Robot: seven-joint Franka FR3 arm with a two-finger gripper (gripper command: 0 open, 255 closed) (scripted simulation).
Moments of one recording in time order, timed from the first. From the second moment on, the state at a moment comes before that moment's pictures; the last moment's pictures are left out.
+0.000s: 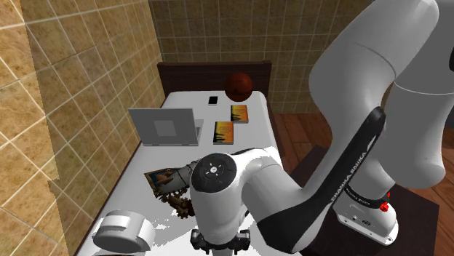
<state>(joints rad) 0.59 0.17 0.58 -2.24 -0.15 2.38 2.07</state>
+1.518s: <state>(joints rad) 0.78 0.46 0.51 -2.13 -0.39 2.50 2.36</state>
